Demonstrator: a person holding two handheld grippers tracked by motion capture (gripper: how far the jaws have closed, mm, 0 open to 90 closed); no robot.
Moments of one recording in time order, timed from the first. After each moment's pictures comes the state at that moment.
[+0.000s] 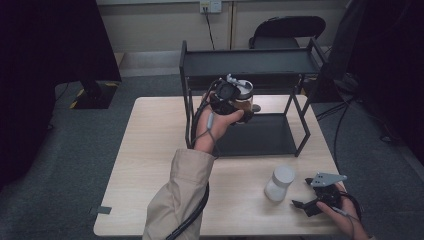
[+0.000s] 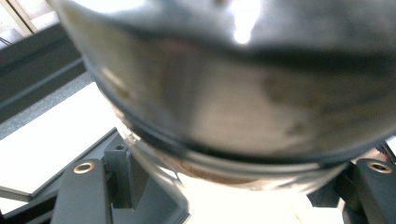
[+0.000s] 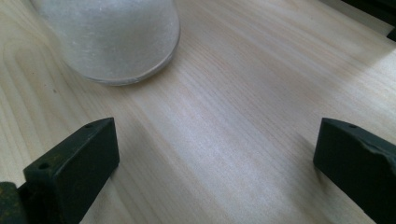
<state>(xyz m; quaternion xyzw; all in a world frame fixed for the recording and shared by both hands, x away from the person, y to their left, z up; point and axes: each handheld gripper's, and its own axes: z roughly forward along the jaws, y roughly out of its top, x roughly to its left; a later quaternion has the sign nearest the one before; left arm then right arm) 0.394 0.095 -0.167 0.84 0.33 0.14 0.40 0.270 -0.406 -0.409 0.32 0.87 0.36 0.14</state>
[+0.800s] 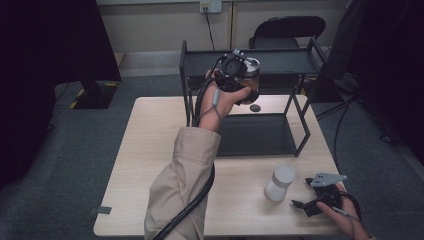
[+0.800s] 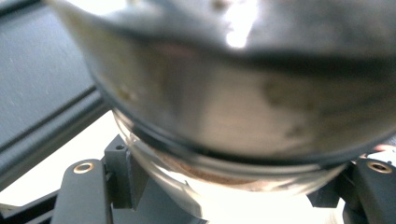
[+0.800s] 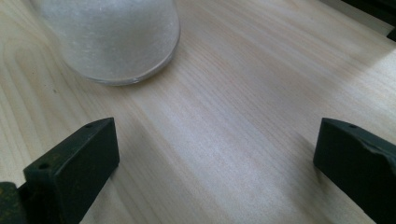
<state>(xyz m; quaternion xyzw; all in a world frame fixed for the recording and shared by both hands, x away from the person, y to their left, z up) 0.407 0.083 -0.117 0.84 0.33 0.15 0.41 0.270 -0.406 -0.409 0.32 0.86 0.36 0.14</state>
